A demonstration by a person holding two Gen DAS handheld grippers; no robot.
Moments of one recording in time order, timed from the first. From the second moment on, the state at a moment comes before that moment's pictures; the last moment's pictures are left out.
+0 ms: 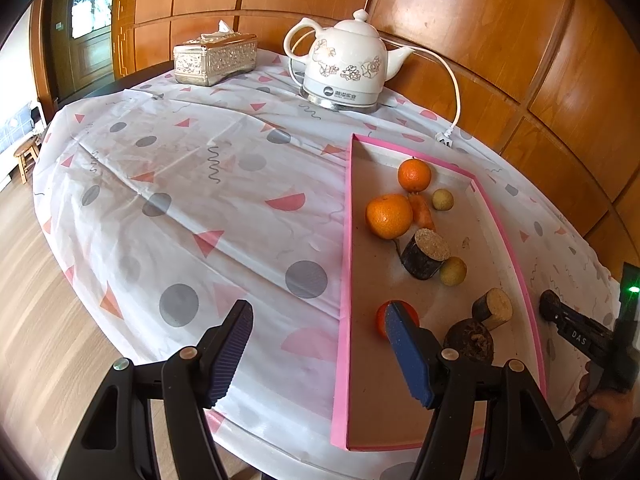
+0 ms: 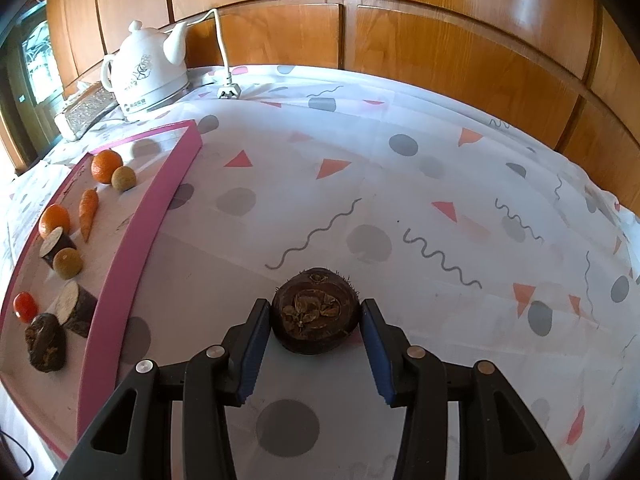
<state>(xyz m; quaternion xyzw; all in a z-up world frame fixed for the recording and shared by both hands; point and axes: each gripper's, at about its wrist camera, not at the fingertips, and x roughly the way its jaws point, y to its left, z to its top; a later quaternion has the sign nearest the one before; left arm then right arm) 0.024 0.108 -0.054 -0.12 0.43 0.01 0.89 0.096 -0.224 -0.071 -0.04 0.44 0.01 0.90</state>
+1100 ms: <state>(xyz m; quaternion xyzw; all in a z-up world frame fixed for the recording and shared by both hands) 0.019 0.121 -0.052 -0.14 0.43 0.03 0.89 0.078 -0.140 -0.024 -0.07 0.40 0.15 0.90</state>
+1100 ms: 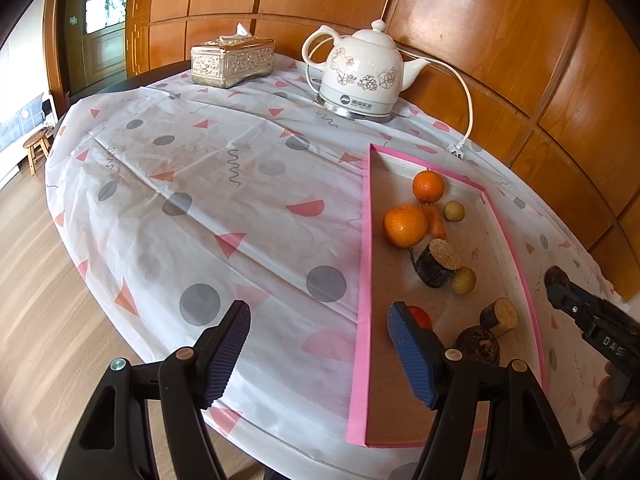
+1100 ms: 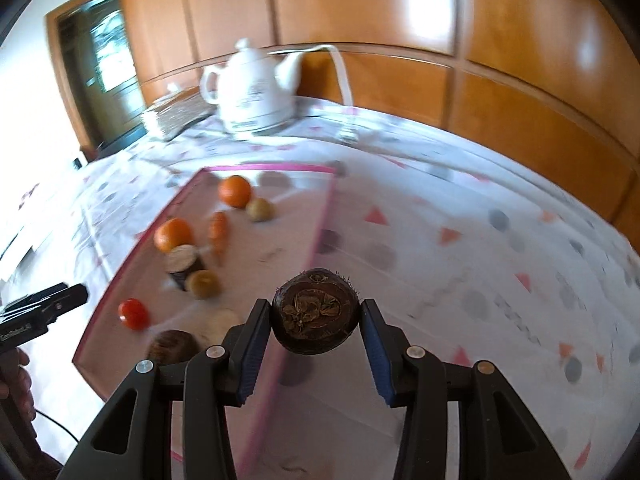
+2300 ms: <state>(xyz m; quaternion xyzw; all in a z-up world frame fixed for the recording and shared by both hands) 0.021 0.124 -0.060 -0.14 0.43 0.05 0.89 0.110 -0.072 -0.067 -0.16 0.43 0.16 0.88</state>
